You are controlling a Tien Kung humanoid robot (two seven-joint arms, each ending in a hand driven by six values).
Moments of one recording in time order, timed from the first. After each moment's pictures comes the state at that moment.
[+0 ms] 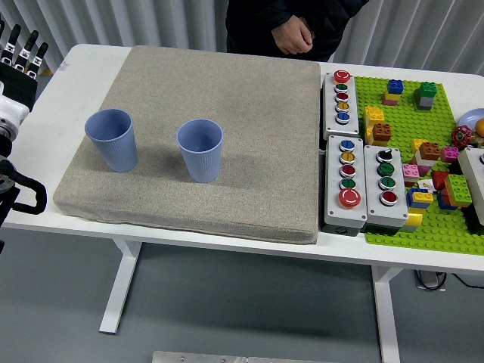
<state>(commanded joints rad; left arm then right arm) -0.38 0.42 -1.37 -1.30 0.08 0.13 -0.24 0.18 -0.12 1.12 0.18 -0.60 -0.13 -0.21</state>
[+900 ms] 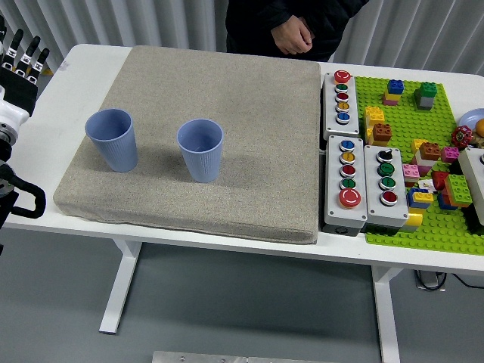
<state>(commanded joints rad) -0.37 0.43 -1.37 -1.28 0.17 0.12 -0.22 0.17 -0.11 1.11 0.18 -0.60 -0.13 -0.21</state>
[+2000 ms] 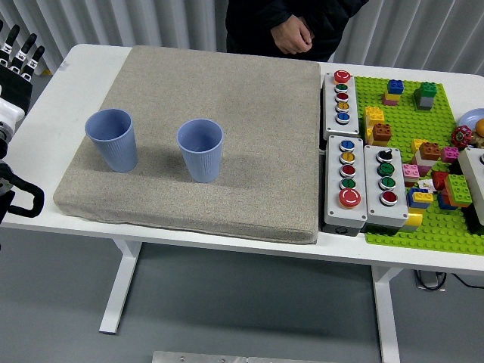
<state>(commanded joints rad) -0.37 0.43 -1.39 -1.27 0.24 0.14 -0.21 0.17 -0.12 1.12 0.18 -0.59 -0.13 -0.21</state>
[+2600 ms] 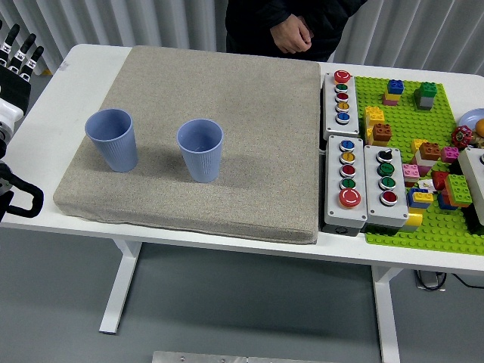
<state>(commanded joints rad) -0.37 0.43 -1.39 -1.28 0.26 0.14 -0.21 0.17 -0.11 1.12 0.18 -0.60 -0.13 -0.21</state>
